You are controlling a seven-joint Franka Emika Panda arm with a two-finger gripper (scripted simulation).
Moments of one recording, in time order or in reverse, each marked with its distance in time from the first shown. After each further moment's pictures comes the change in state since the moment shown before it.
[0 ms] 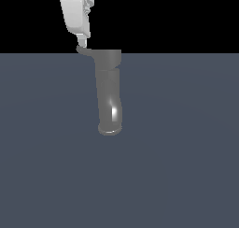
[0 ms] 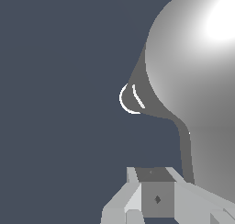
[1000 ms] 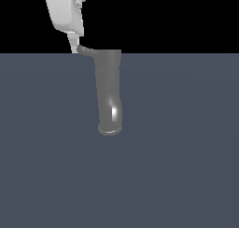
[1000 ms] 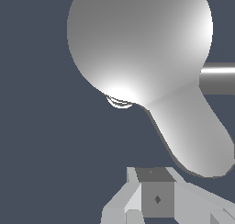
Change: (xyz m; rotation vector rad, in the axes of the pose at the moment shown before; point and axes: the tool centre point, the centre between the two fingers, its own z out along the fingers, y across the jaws) arm -0.015 0.044 0.000 0.010 -0.001 -0.009
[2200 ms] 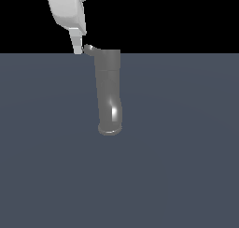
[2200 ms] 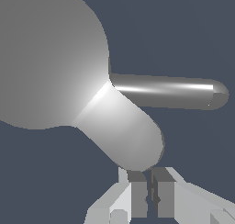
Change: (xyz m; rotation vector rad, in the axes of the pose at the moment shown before) arm 0.017 0.060 -0.001 -0.007 -0.001 -0.043
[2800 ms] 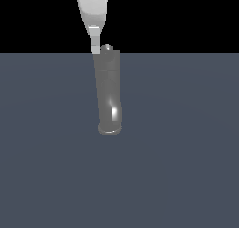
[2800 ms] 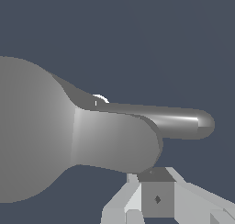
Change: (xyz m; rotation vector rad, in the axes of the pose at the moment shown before) arm 0.041 0.019 0.000 -0.007 -0.001 -0.017
